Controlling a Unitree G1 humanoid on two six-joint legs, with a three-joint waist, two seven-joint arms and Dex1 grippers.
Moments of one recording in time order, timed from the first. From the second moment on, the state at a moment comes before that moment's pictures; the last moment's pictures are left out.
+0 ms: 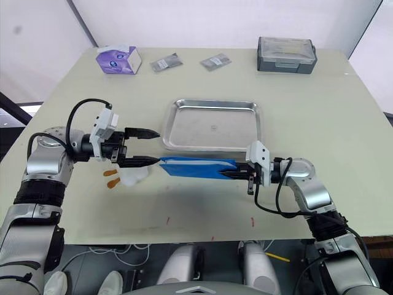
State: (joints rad) left arm -0.62 0.79 0.00 0.48 -0.37 0.13 -1.56; right arm -0.40 -0.43 0.21 0.07 0.32 0.14 1.19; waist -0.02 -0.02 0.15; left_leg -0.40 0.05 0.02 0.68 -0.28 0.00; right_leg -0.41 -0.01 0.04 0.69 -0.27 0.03
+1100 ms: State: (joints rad) left arm -0.61 0.74 -0.09 0.48 -0.43 0.13 -1.57; right arm -0.40 -0.43 0.21 0.05 0.32 0.14 1.18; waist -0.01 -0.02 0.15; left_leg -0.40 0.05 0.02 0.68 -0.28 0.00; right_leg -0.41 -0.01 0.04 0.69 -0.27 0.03
